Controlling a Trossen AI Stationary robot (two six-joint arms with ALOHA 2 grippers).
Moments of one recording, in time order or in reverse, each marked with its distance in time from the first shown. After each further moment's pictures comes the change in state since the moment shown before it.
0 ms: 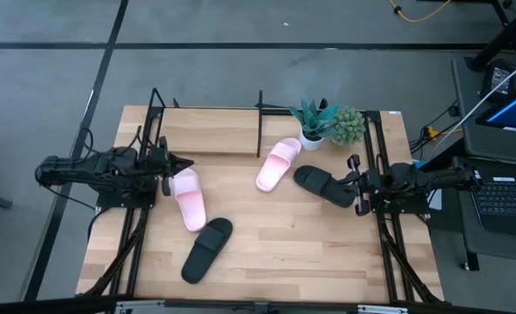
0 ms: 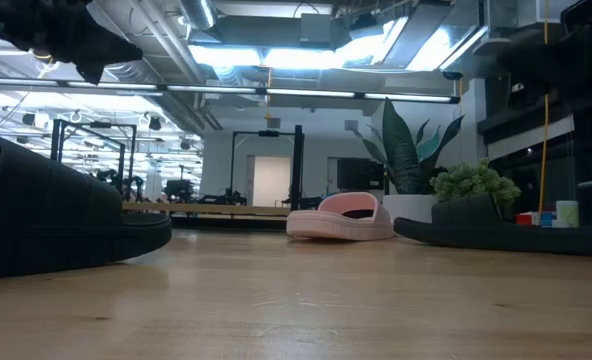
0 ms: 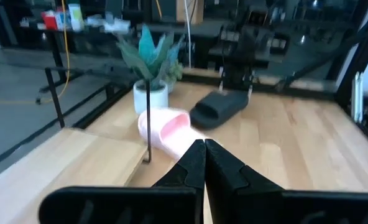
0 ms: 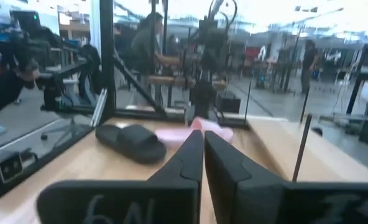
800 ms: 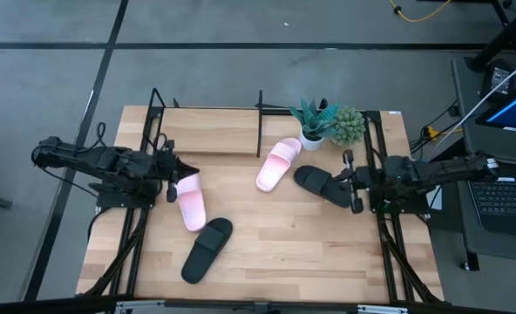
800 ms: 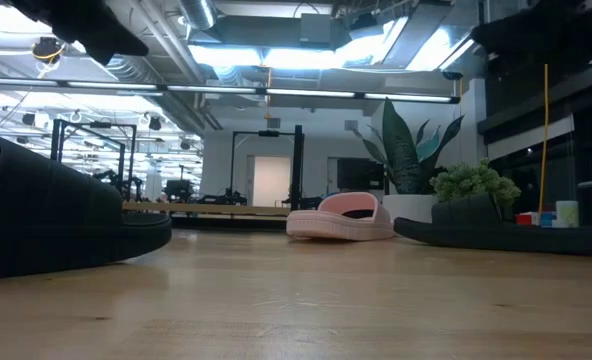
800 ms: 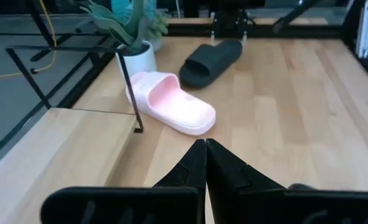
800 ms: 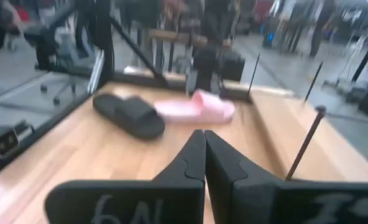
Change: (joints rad) left arm -0.190 0.327 0.211 -0.156 -0.138 -0.026; right arm 0.001 0.450 0.315 -0.106 0.000 -0.029
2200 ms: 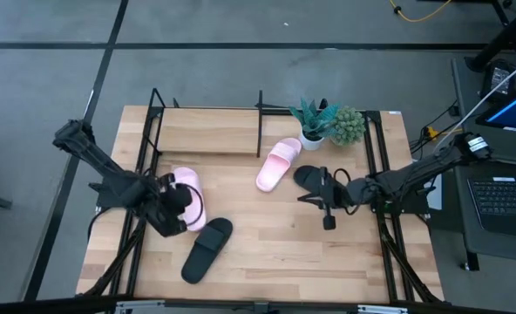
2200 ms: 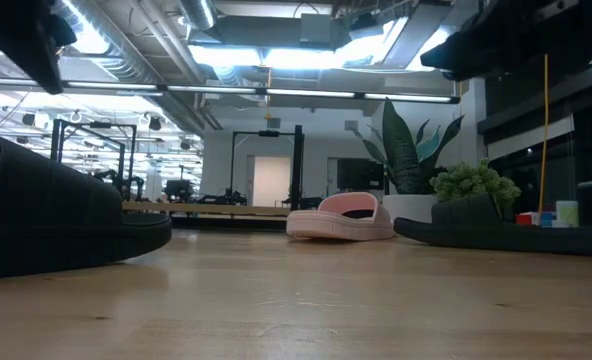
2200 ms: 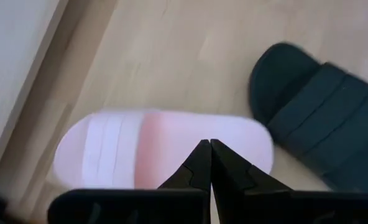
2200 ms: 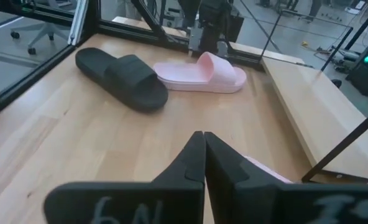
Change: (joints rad) left arm -0.445 0.655 0.372 -0.655 -0.063 -0.863; right arm 0.200 0.549 0.133 0.220 0.270 0.003
